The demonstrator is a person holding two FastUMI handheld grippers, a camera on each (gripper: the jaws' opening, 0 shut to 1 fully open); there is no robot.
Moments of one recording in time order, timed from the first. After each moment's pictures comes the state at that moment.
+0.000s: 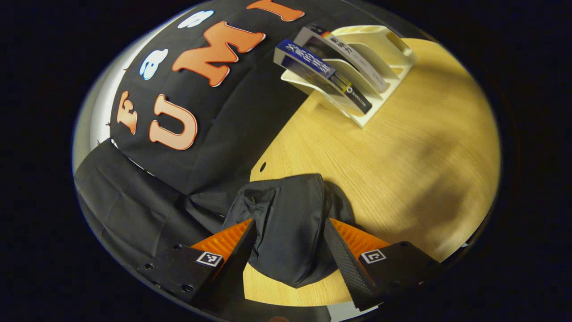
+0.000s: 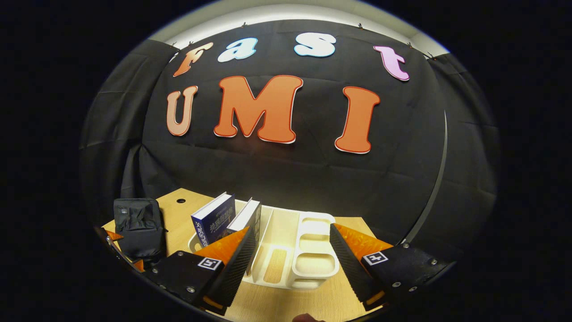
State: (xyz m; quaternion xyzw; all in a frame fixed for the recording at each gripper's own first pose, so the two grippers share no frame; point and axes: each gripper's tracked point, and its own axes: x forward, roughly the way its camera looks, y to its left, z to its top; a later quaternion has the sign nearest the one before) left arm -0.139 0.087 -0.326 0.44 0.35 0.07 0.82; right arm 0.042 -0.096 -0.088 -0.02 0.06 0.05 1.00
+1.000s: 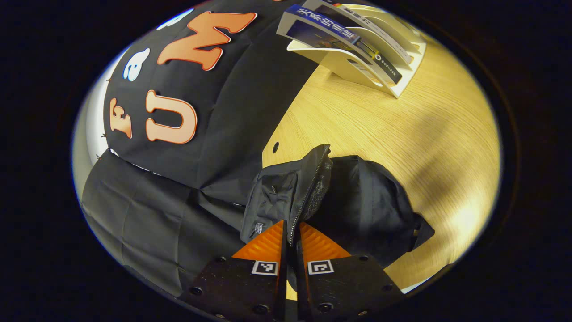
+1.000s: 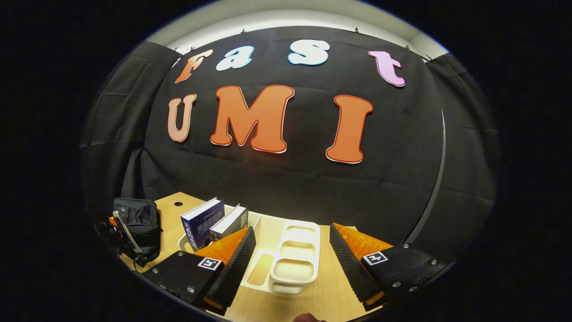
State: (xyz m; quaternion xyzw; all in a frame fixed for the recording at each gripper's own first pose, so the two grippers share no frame) left arm -0.092 0.140 -0.292 0.46 0.42 0.10 0.78; right arm 0.038 -0.145 -0.074 -0.02 0.03 0.06 1.00
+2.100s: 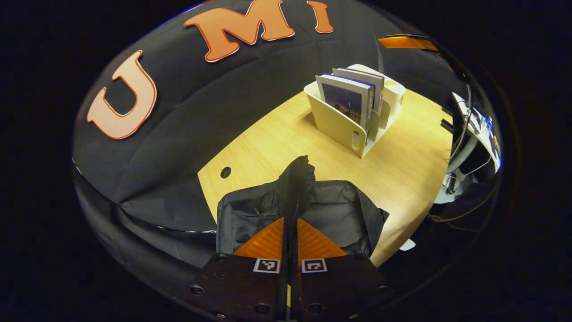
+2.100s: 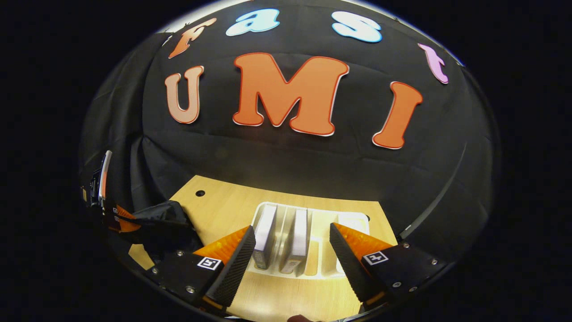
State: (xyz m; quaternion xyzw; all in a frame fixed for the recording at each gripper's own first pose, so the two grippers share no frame) left arm -0.032 0.199 -0.179 0.23 0.46 -0.22 0.83; right arm 0.069 0.042 0.003 -0.04 0.24 0.07 0.97
